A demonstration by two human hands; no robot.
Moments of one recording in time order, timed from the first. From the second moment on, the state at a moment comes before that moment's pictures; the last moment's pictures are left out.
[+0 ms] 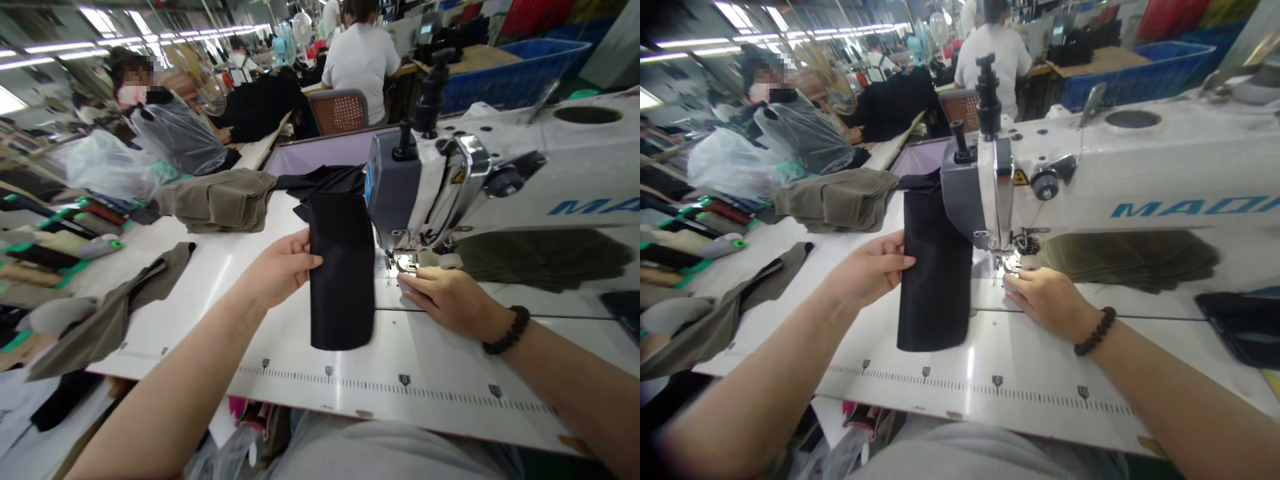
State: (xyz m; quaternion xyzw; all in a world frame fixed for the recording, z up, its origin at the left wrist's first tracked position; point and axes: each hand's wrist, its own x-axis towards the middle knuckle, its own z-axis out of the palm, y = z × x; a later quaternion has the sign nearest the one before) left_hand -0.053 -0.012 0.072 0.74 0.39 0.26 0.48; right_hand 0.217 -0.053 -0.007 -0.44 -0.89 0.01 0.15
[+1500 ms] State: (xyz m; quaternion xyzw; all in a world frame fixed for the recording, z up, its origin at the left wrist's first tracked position) left_hand 0.001 0.016 0.006 0.96 0.26 0.06 0.09; right_hand 0.202 -0.060 -0.013 -0.44 -0.88 0.00 0.16
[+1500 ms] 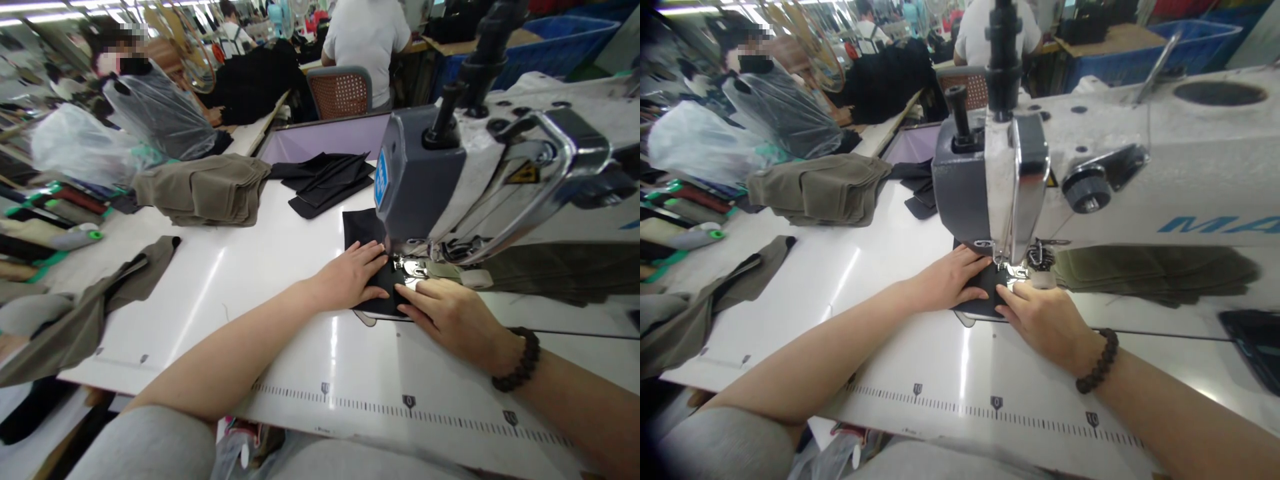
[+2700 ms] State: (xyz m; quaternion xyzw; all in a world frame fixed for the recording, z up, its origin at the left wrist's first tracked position) left_hand -0.001 -0.011 0.011 0.99 0.13 0.07 0.04; right_hand 0.209 -0.062 -0.006 -0.39 -0.91 0.01 0.16
